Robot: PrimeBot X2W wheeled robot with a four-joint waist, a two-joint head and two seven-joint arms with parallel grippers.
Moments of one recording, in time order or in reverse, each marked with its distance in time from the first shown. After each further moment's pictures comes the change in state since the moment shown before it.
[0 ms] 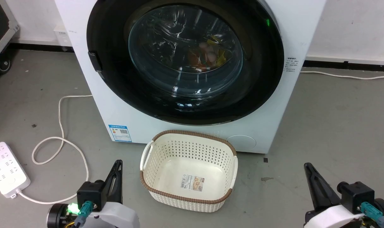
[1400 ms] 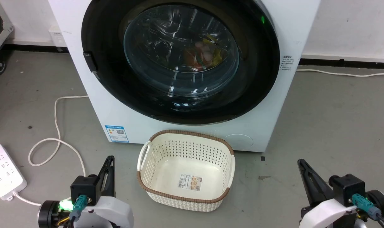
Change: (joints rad) left arm 0.000 -0.002 0.032 -0.066 0.034 0.018 0.078; right arm -0.021 0.000 0.021 -0.035 -0.043 0.000 0.079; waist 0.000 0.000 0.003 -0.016
